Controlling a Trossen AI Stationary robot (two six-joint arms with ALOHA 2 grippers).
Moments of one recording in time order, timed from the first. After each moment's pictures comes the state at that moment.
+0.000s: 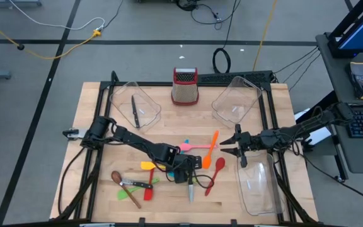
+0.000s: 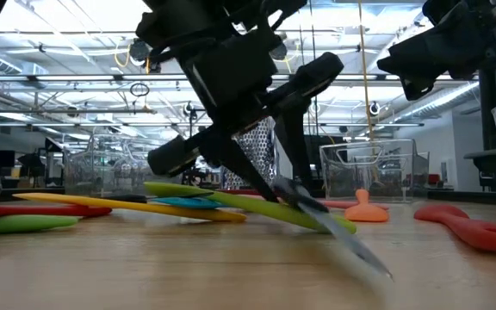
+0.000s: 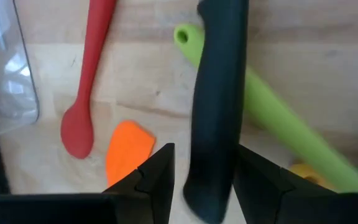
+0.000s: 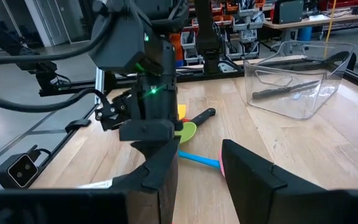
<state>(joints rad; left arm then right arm) -0.25 2.09 1.40 -0.28 -0.09 1.34 0.31 0.77 0.19 0.47 0.23 0.17</state>
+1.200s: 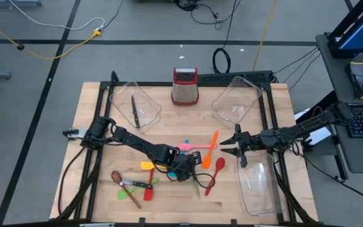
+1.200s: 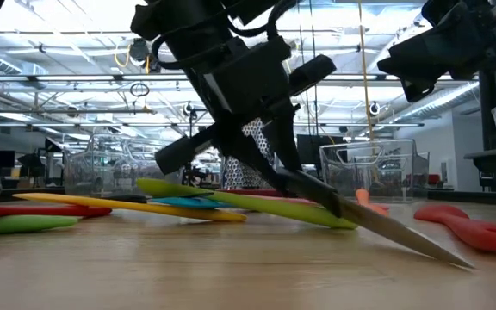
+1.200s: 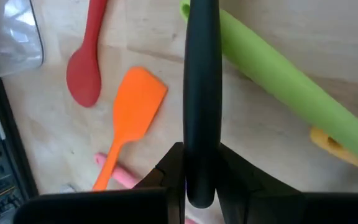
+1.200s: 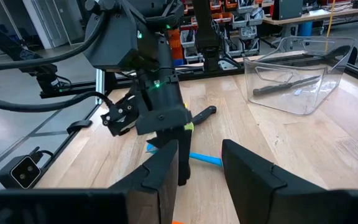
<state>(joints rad) -0.27 2.07 1.40 -0.30 -0.26 1.25 0.31 0.77 0.19 0.47 0.23 0.20</state>
